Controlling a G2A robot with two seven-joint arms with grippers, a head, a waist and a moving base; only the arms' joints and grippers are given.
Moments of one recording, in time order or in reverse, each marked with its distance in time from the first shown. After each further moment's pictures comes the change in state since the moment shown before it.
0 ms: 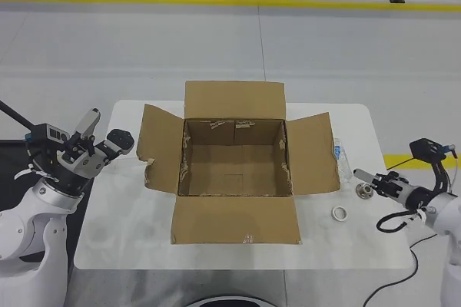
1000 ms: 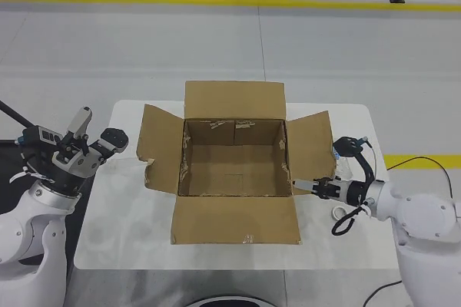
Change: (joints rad) left arm 0.018 0.003 -0.007 -0.009 -0.012 -0.017 0.051; right arm 0.128 0.029 -0.352 0.061 0.109 0.011 -0.012
